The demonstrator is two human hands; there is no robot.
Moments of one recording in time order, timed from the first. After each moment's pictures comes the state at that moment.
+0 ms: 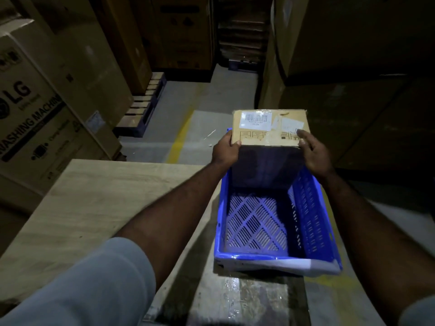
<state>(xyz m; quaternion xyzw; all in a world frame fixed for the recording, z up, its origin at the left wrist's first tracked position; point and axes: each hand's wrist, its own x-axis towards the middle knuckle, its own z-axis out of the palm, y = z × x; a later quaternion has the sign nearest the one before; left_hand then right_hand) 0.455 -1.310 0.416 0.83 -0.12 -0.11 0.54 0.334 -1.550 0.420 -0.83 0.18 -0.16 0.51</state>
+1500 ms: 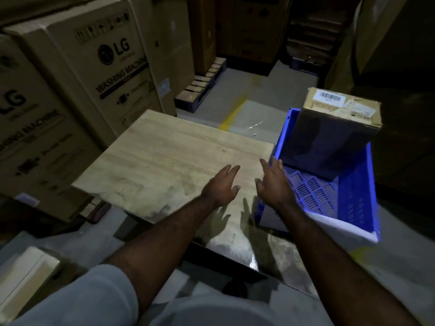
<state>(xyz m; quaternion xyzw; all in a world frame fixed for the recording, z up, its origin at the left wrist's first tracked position) 0.257 -1.062 0.334 0.94 -0.17 -0.10 0.27 0.230 -1.258 0.356 -0.97 0.03 -0.01 0.25</state>
